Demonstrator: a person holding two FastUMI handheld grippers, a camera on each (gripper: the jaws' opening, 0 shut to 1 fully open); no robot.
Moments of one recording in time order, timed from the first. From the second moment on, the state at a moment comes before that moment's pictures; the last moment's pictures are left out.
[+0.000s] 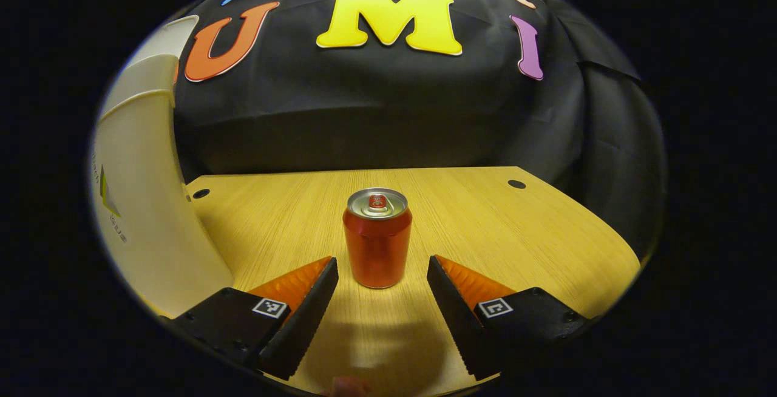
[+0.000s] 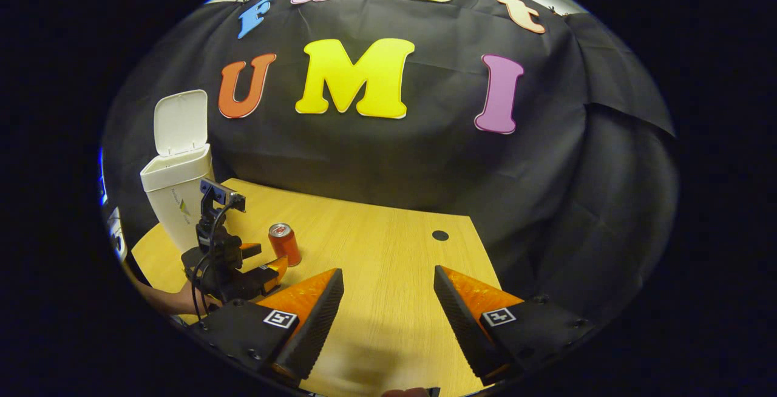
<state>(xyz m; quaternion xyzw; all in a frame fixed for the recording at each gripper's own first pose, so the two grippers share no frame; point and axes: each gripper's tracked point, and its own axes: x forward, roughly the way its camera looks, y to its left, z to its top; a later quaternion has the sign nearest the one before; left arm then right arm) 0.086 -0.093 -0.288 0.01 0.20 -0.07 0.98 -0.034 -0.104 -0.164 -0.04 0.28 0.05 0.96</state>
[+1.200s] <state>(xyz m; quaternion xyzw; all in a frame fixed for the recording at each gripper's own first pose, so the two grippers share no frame) 0.134 -0.093 -0.306 0.04 0.23 -0.06 0.97 -0.020 -0.082 -0.174 -0.04 0.29 0.06 0.95</state>
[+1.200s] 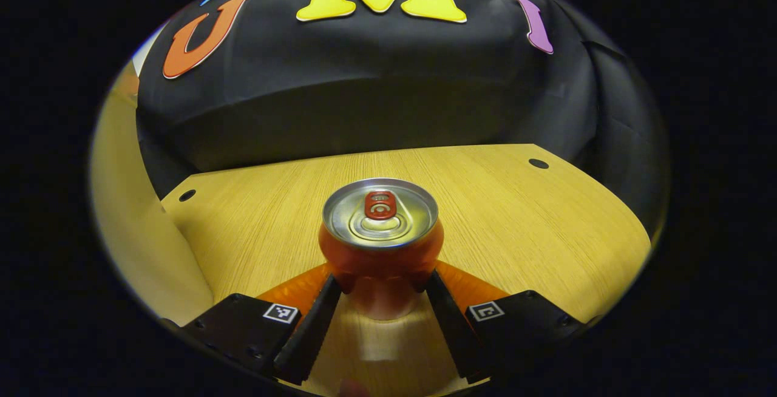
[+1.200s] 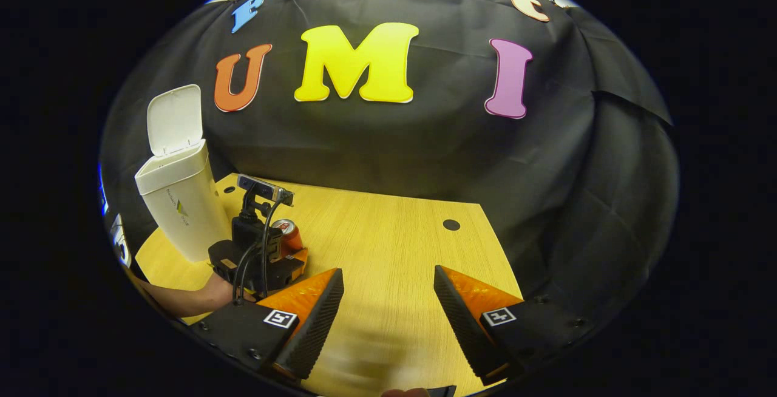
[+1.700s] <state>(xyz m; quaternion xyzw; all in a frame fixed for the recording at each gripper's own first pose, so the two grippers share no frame) 0.116 -0.060 -0.120 0.02 0.09 -0.04 0.99 -0.025 -0.053 -0.120 -0.02 0.22 0.09 0.97</state>
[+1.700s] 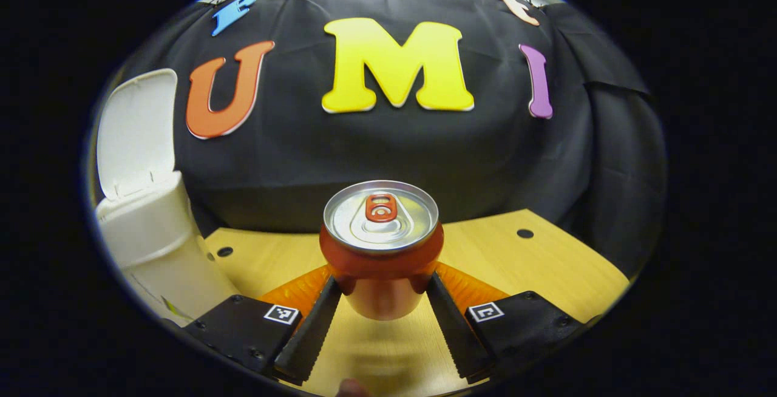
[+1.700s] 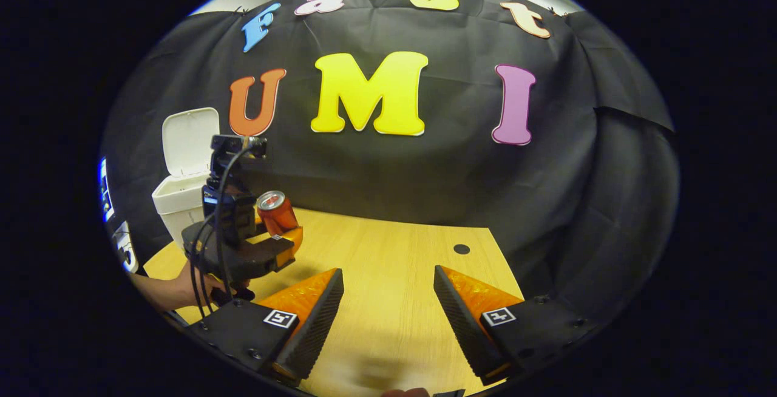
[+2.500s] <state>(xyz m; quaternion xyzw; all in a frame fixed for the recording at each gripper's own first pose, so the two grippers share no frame) 0.071 0.196 -0.031 -0.04 0.10 0.21 0.97 -0.012 0.010 -0.093 0.03 0.20 0.14 0.97</state>
